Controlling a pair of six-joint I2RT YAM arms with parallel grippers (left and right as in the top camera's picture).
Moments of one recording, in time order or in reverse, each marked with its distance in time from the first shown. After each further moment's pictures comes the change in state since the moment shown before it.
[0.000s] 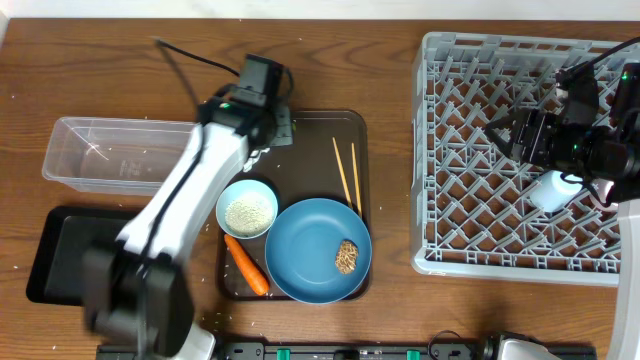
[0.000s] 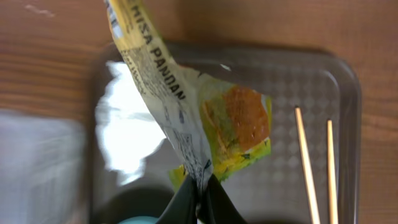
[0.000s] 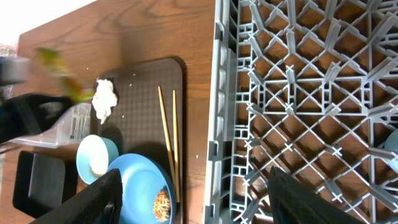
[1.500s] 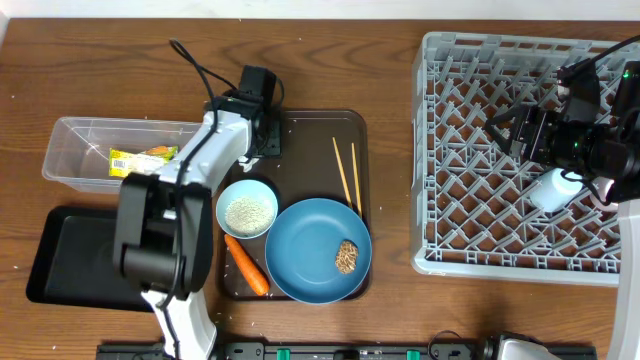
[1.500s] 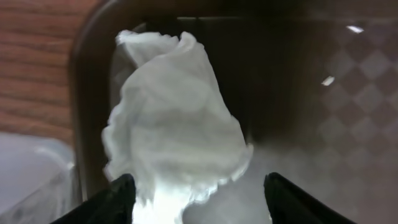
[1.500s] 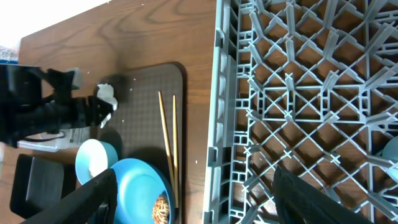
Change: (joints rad) left arm 0.068 0.316 -0.010 0.104 -0.018 0.130; right arm 0.000 0.000 0.000 0.021 0.000 0.000
